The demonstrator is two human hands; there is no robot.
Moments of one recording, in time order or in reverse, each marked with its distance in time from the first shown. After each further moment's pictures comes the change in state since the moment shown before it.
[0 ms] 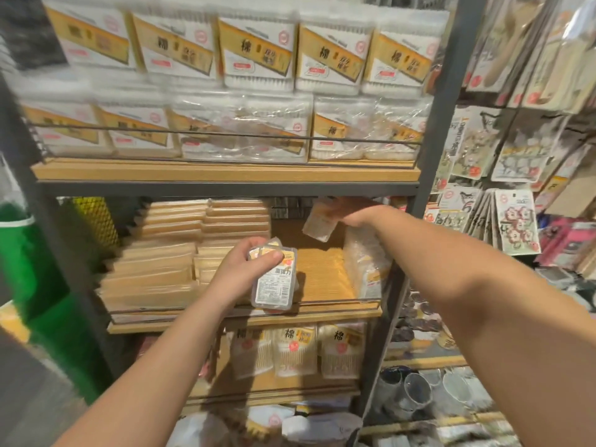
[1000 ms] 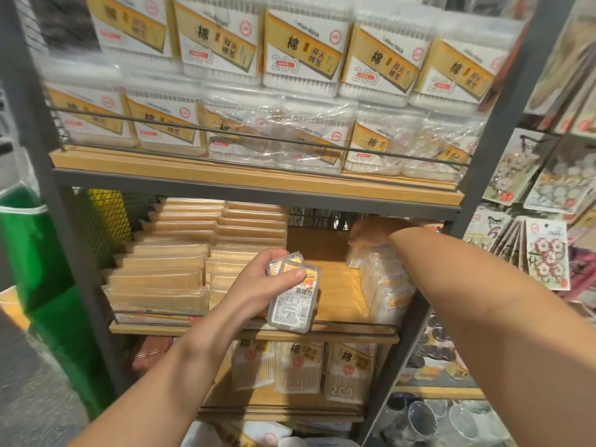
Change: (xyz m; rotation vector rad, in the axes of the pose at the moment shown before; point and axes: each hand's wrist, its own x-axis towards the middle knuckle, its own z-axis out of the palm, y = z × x) left_hand 0.006 -0.006 0.004 -0.050 -0.052 0.002; right_hand 0.060 0.034 0.014 -0.402 -0.172 0.035
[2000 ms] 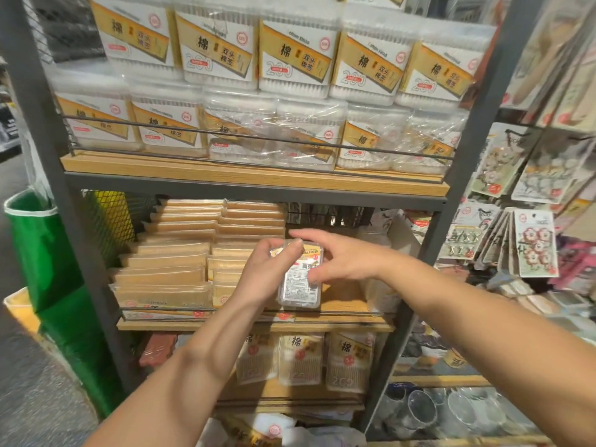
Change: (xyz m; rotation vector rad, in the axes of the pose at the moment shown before) left_hand -0.004 0.017 0.015 -0.055 0.207 0.027; right_hand -0.120 -0.082 0.007 0.594 -0.085 -0.548
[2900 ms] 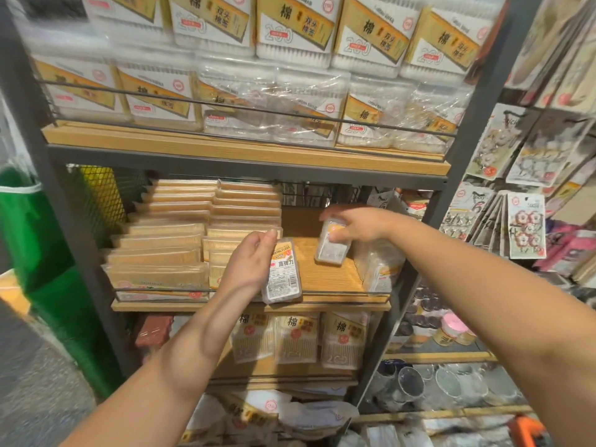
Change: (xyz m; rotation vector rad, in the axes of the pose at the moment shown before) left_hand -0.005 -0.020 -0.012 0.299 0.059 0.066; right_hand 0.010 0.042 -0.036 -0.444 0.029 0.368
